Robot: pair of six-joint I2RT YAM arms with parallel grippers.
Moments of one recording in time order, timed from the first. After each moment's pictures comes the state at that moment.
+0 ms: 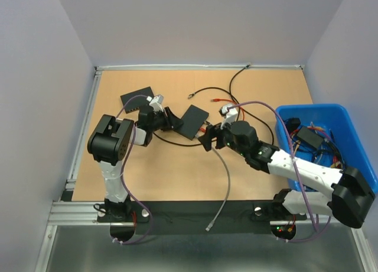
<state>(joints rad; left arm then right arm) -0.27 1.95 0.75 0.77 0.50 -0.62 0.83 1.20 0.75 0.15 0.14 0.33</state>
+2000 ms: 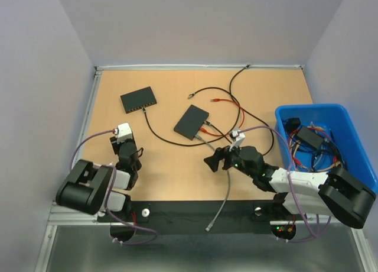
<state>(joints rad) -0.30 1.28 0.05 1.10 -0.80 -0.02 0.85 1.16 0.25 0.60 0.07 0.51</state>
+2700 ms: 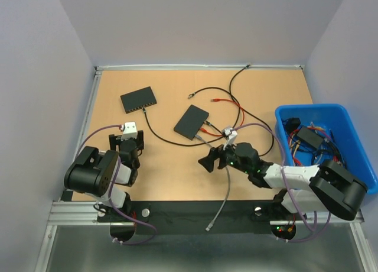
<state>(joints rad) -0.23 1.52 0.08 1.18 -0.56 0.10 0.85 1.26 0.28 0.68 -0.03 0.48</state>
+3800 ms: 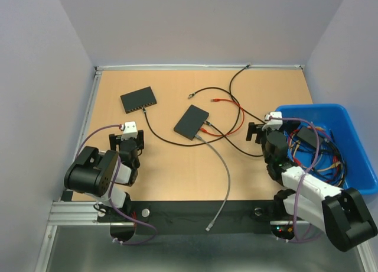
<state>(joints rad) -0.23 1.52 0.09 1.18 -0.55 0.10 0.41 0.98 0.24 0.61 0.42 -0.01</state>
